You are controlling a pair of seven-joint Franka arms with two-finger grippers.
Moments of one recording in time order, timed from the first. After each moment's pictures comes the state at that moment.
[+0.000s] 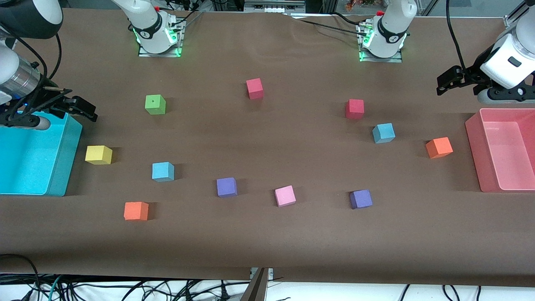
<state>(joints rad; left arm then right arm) -0.03 -0.06 -0.04 -1.66 0.00 1.50 -0.11 0.02 0.01 0.01 -1.77 0.01 1.78 0.12</state>
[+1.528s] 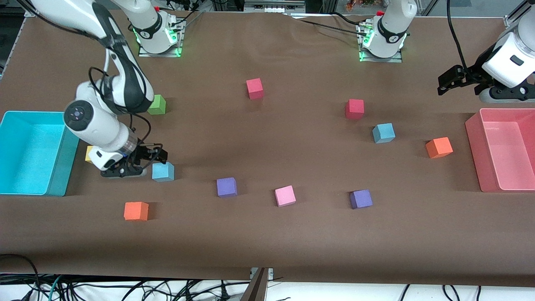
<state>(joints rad) -0.03 -0.06 -0.04 -1.65 0.00 1.50 -0.11 0.12 0.42 0.08 -1.90 0.01 2.40 0.12</state>
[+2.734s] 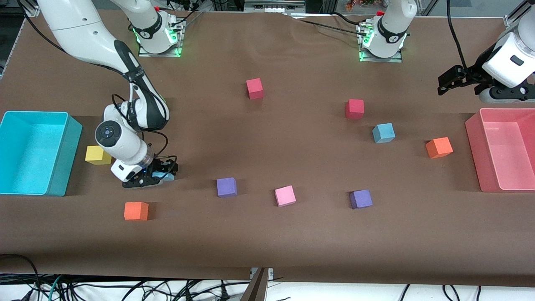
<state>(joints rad) -0.03 -0.06 -0.04 -1.65 0.00 1.50 -0.11 0.14 0.59 0.06 -1.89 -0.04 2.59 0.08</state>
